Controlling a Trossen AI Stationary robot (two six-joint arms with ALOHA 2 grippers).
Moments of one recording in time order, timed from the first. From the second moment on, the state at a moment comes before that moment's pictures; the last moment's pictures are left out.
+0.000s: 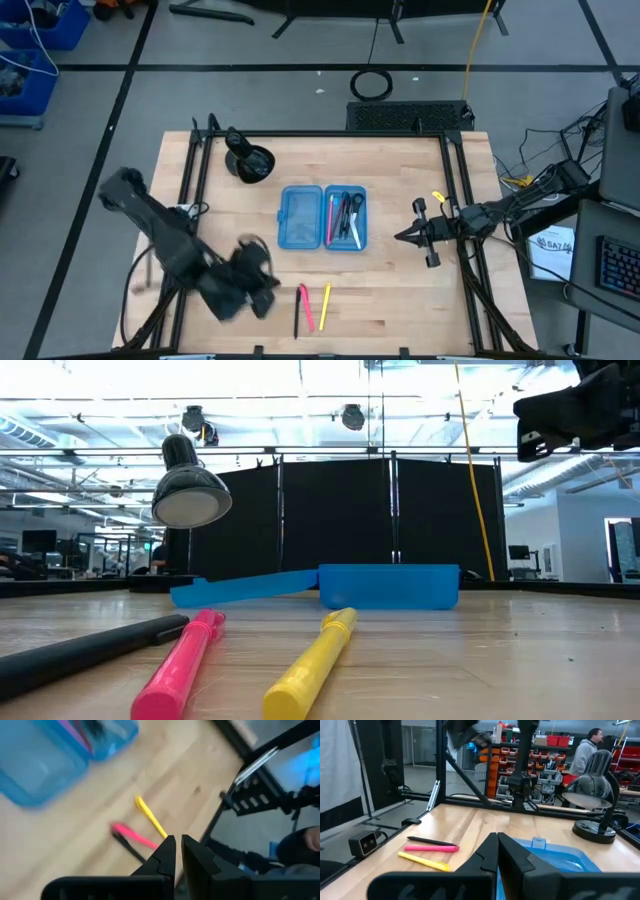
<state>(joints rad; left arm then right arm) -0.71 1.54 1.50 -0.89 -0.47 -1.38 0.40 0.55 0.04 0.54 0.23 -0.06</state>
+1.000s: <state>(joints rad) -0.67 2.02 1.64 -0.83 -0.17 -1.81 0.40 0.55 0.04 0.55 0.08 -0.12</state>
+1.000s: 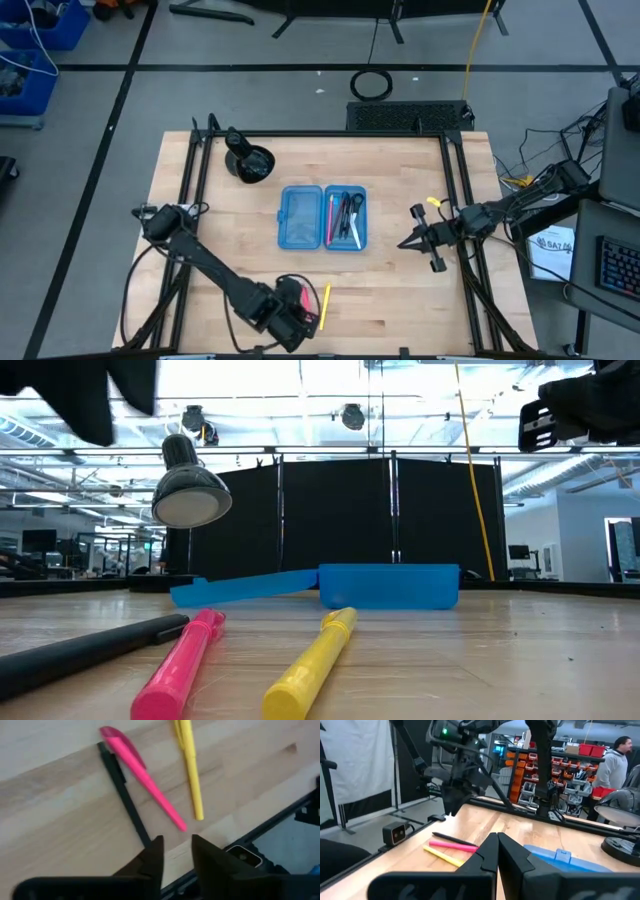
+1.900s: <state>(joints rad) -0.56 2.23 1.64 -0.84 0.11 -1.68 0.40 0.55 0.04 0.53 0.08 -0.14</state>
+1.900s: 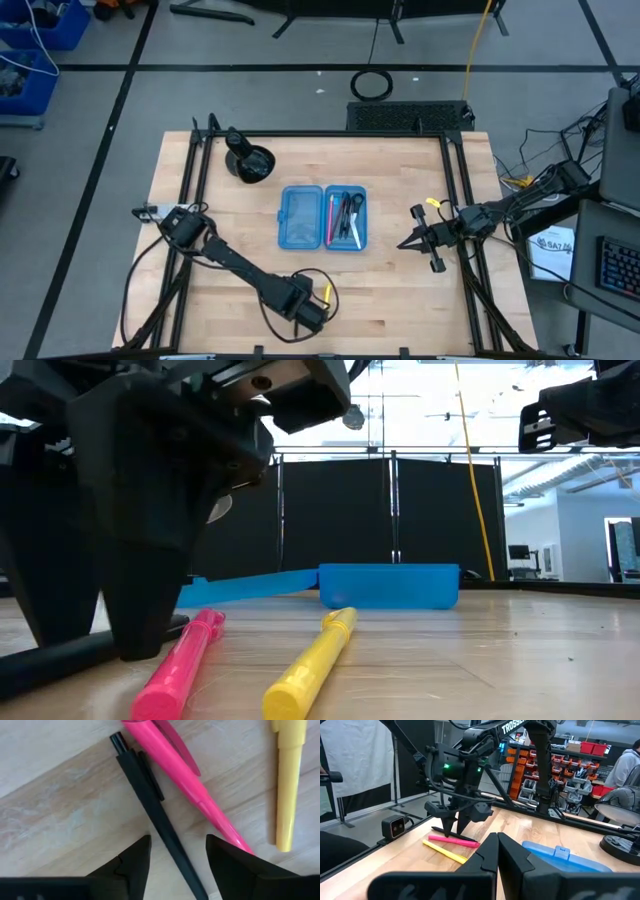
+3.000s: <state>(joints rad) -0.58 2.18 1.66 -1.03 -0.10 -1.71 0.40 0.55 0.04 0.54 0.08 -0.16</state>
